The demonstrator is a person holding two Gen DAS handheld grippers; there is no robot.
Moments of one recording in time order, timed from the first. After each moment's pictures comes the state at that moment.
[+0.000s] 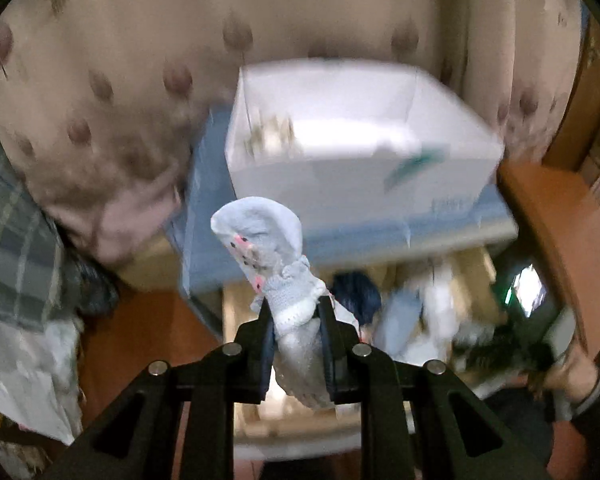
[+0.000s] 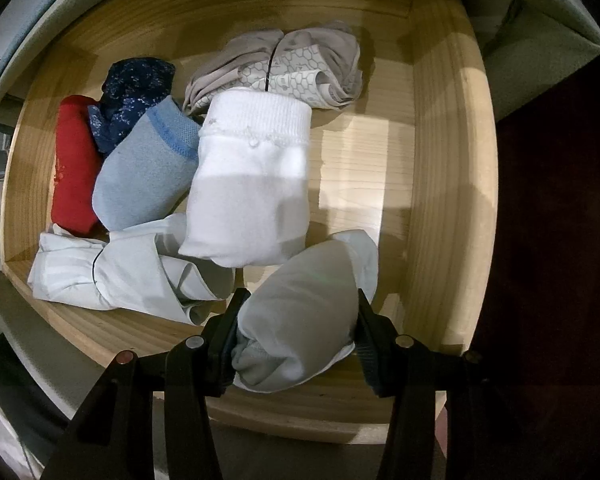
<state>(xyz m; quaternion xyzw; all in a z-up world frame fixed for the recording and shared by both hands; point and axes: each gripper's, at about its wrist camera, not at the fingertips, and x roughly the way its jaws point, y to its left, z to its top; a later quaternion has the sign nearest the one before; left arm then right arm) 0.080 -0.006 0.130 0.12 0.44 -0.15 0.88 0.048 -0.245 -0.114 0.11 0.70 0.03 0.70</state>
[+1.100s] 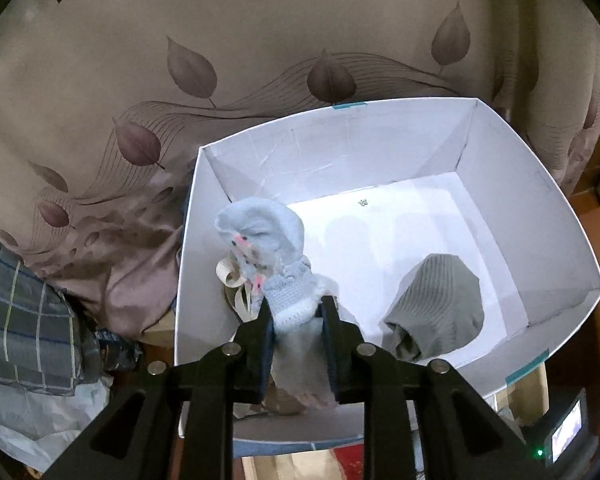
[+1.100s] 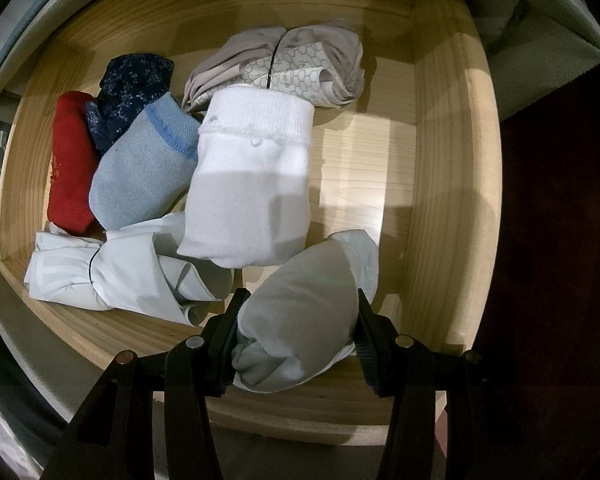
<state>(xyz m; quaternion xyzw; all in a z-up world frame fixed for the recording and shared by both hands) 0.248 -0.090 0.105 0.19 0.45 -0.11 0.87 0.050 -0.245 -0.118 0.11 0.70 0.03 0.70</state>
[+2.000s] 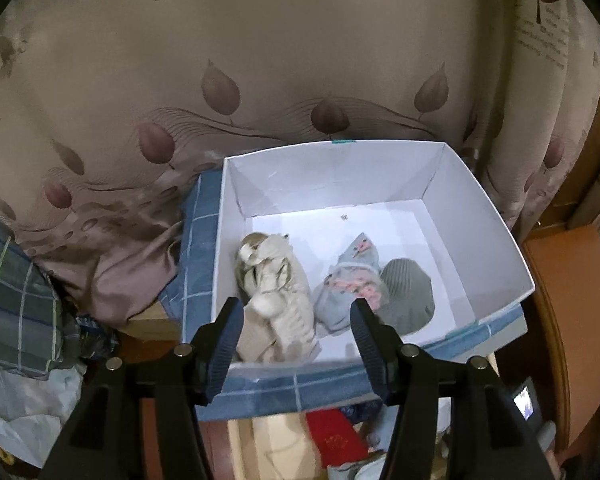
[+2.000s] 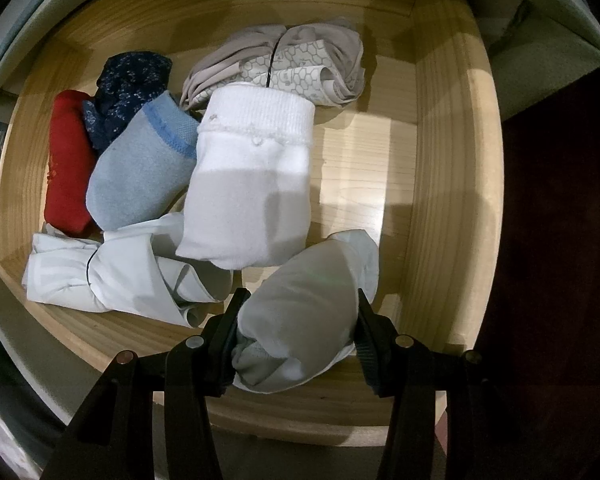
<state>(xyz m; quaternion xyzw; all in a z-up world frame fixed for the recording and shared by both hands) 0.202 -0.053 0.157 0.12 0.44 -0.15 0.88 0.050 -0.247 -0.118 0.11 0.71 0.03 0.70</state>
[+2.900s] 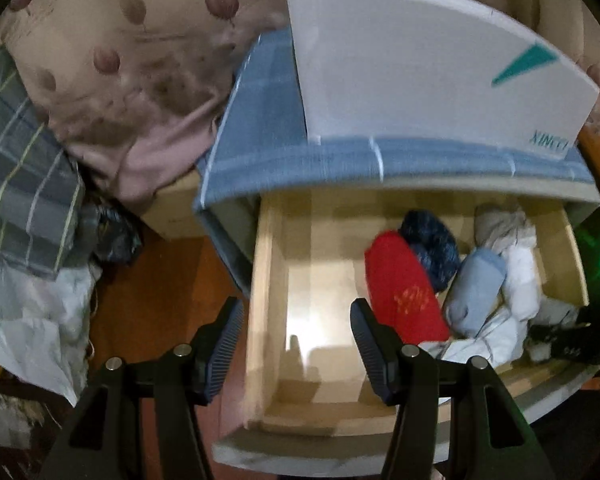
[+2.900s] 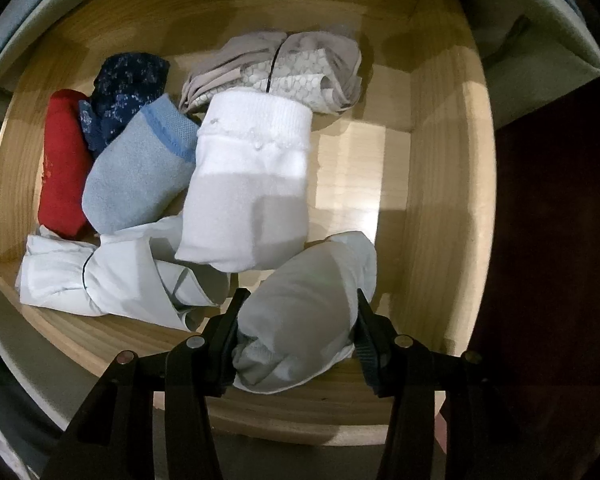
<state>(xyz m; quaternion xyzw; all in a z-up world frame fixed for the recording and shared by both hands) 0.086 0.029 0.000 0.12 0.51 -0.04 0.85 0.050 -0.230 -0.111 0.09 0.70 0.01 0.71</state>
